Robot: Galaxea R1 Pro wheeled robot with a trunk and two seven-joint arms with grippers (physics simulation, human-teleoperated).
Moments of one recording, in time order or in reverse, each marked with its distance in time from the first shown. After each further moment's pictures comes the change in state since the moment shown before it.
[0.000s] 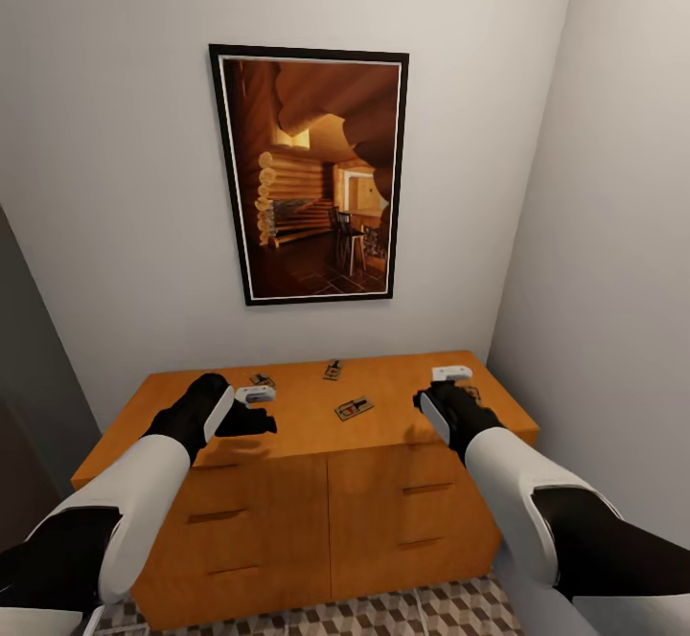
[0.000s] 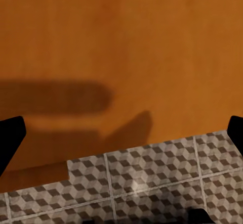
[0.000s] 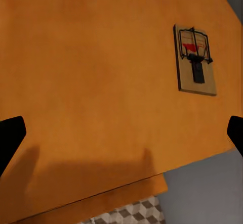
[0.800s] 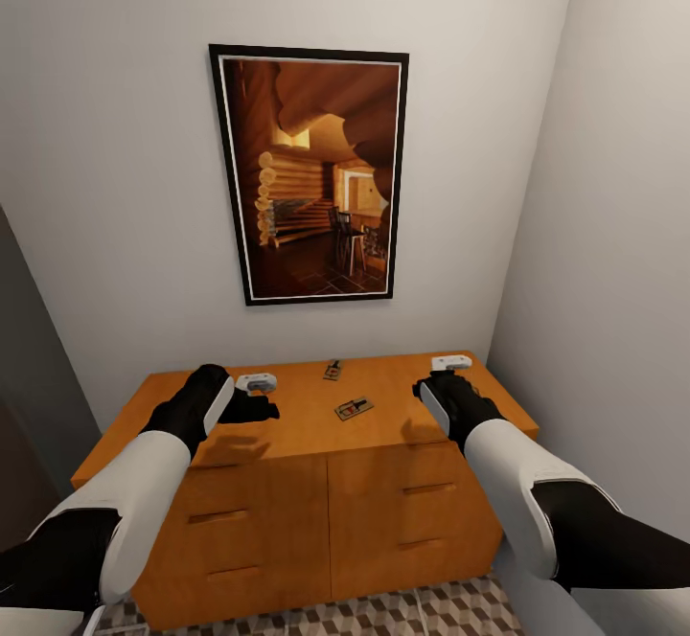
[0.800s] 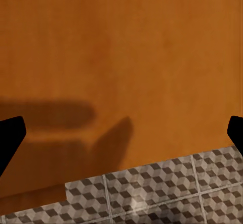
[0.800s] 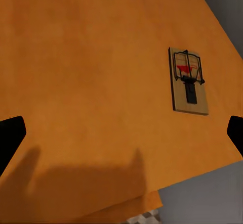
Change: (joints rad) left arm -0.001 -0.004 -0.003 -0.076 0.002 -0.001 -0.010; right arm -0.021 0.001 0.003 -0.032 0.010 0.026 0.006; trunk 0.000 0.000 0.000
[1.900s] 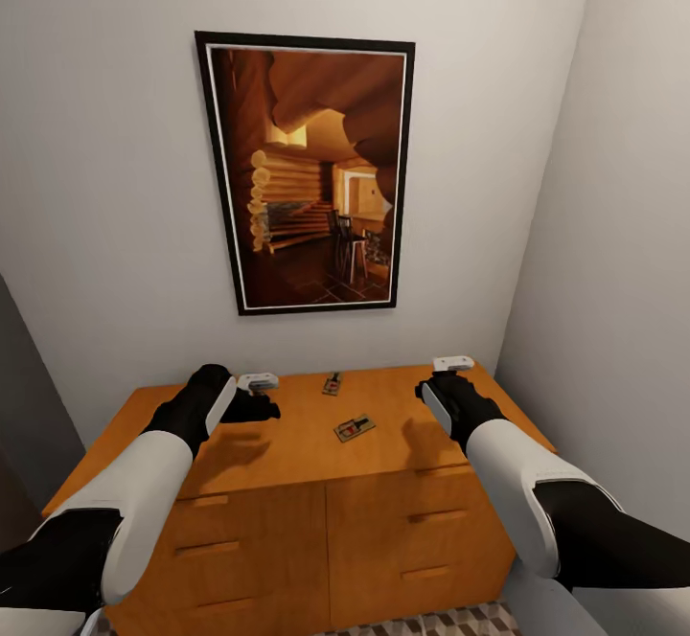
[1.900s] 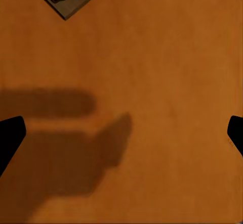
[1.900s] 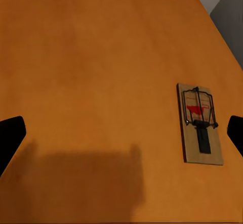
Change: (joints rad) left arm 0.000 -0.007 -0.003 -0.001 -0.001 -0.005 0.011; right arm 0.000 -0.007 0.000 0.005 -0.003 0.003 -0.006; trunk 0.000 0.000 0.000
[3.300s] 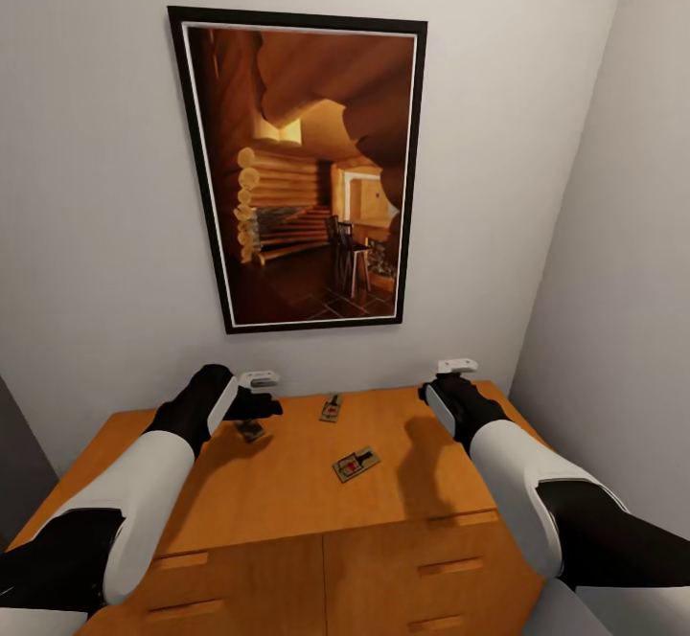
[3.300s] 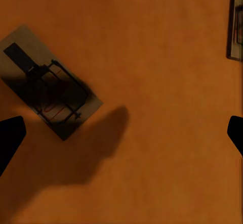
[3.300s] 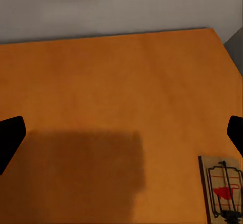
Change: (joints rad) left arm 0.000 -0.007 0.001 0.000 -0.001 -0.034 0.001; right arm 0.000 -0.013 -0.003 0.016 -0.007 -0.011 0.005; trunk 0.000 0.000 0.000
